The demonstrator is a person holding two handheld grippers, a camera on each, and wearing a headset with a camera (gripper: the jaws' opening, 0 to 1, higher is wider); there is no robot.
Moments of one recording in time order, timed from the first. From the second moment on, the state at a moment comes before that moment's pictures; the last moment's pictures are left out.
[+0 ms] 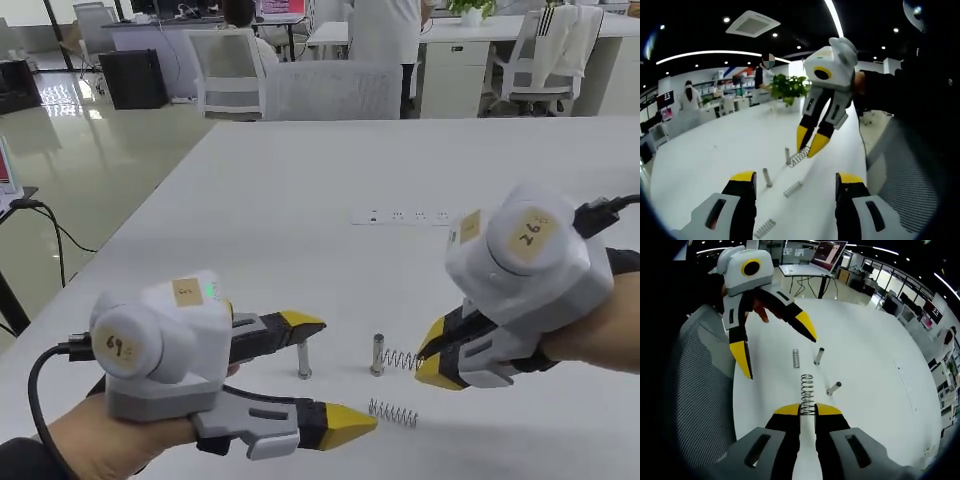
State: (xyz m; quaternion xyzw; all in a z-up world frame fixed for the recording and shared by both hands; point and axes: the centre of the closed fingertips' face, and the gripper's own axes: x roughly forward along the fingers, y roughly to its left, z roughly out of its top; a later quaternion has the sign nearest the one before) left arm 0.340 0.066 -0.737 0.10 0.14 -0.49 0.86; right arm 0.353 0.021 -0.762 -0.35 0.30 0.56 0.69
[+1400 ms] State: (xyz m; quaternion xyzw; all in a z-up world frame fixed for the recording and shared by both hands) left arm 0.325 0.054 -0.741 0.09 0.13 -0.52 0.84; right arm 0.322 0.040 -0.759 -0.36 0.28 0.62 0.63
